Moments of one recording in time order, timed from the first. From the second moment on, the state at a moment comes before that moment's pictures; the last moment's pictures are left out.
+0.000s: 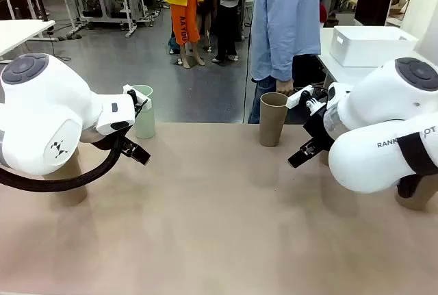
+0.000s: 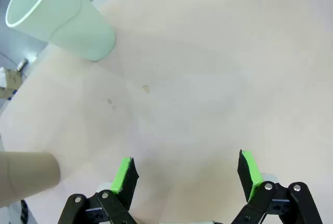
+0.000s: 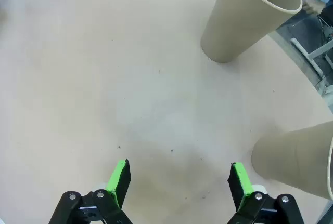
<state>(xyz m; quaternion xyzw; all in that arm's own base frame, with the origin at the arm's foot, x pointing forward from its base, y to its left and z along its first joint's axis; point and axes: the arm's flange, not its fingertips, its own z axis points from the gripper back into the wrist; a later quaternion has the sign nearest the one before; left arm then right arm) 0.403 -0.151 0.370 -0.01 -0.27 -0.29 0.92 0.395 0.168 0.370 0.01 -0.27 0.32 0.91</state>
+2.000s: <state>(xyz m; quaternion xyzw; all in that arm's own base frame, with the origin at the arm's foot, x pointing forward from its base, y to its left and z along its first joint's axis) 0.419 0.048 0.571 -0.23 -0.23 -0.51 0.80 0.419 -0.033 0.559 0.14 -0.34 0.42 0.83</state>
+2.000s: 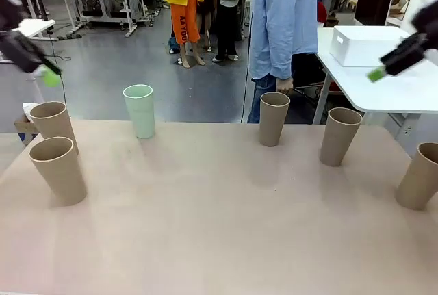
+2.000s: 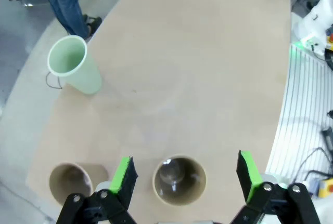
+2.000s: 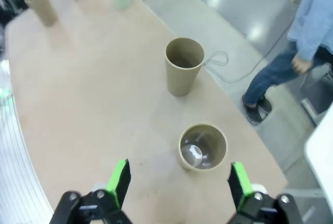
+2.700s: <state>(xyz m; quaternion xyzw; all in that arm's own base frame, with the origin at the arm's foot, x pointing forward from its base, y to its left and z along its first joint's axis) 0.312 0.118 0.517 -0.28 -0.35 -0.49 0.75 0.326 -0.112 0.510 0.21 -0.42 0.43 0.77</state>
